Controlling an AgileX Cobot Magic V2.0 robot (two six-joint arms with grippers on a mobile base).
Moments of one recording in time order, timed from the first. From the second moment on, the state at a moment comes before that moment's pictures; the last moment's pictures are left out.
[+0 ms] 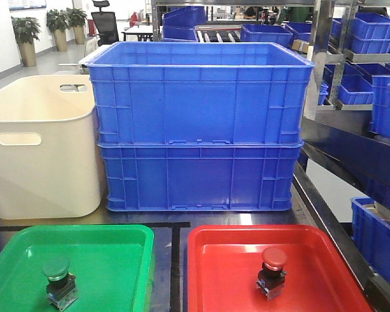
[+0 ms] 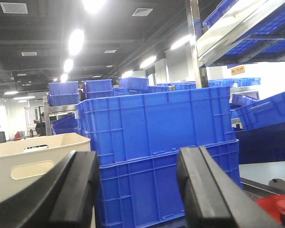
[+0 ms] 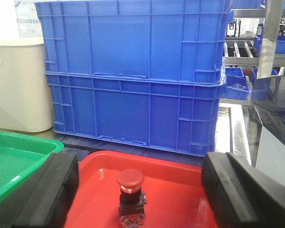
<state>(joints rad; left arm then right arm) -0.17 0.20 -0.30 0.80 -0.27 -0.76 0.30 0.52 -0.38 -0.32 -0.07 0.32</state>
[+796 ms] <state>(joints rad) -0.17 0.20 -0.18 0.27 -0.26 -0.38 0.30 0.52 -0.38 -0.32 -0.07 0.32</state>
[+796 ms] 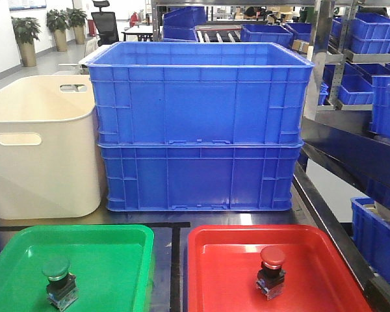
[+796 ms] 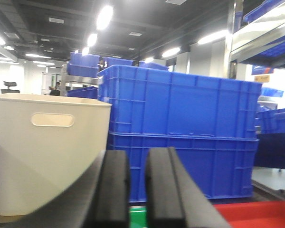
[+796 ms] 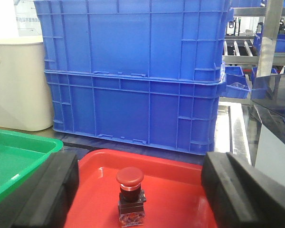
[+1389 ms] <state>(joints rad) -0.15 0.00 0.03 -0.04 0.06 0.06 0.30 0.52 -0.38 -0.32 -0.07 0.32</state>
